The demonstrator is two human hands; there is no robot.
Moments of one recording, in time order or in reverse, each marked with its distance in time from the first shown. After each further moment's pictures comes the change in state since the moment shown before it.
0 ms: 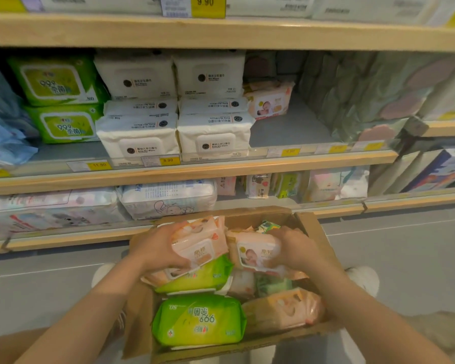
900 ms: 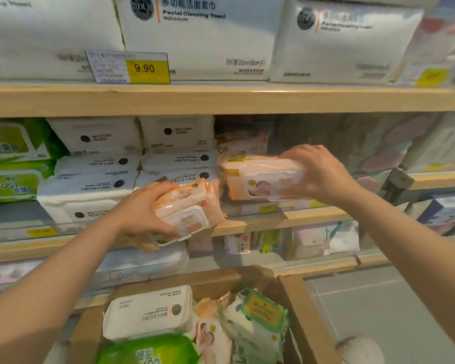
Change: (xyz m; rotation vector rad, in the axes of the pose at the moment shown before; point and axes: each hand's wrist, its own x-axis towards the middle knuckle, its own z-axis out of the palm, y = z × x) left_hand 0.136 0.091 -0.139 0.035 0.208 0.213; right_hand 0.082 0.056 -0.257 -0.046 0.672 -0.417
